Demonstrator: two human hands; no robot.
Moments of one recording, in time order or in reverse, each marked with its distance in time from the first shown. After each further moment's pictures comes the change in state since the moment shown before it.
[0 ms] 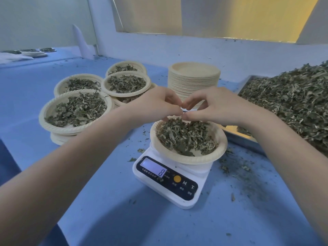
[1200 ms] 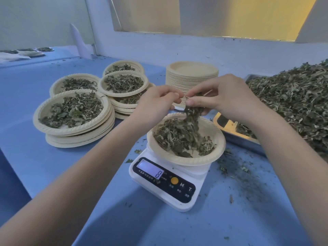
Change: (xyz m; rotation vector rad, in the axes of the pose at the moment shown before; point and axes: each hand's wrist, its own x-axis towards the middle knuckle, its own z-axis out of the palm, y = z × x) left_hand 0.004 -0.001 0.021 -0.297 0.280 0.023; right_hand -0.009 -0.003 -0.007 0.277 0.225 -0.037
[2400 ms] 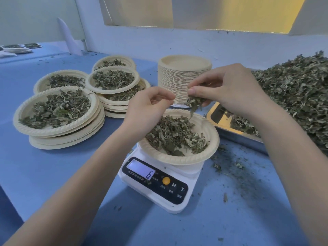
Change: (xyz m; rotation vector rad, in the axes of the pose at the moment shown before) left_hand -0.006 -0.018 0.012 0.034 0.094 0.082; right_hand -0.006 0.010 -0.010 0.037 0.128 0.034
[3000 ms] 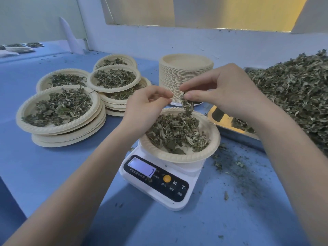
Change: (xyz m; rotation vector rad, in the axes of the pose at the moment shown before) left_hand 0.000 -0.002 -0.004 -0.015 0.012 -0.040; right_hand -0.005 -0.008 0.004 -0.052 -0.063 -0.038
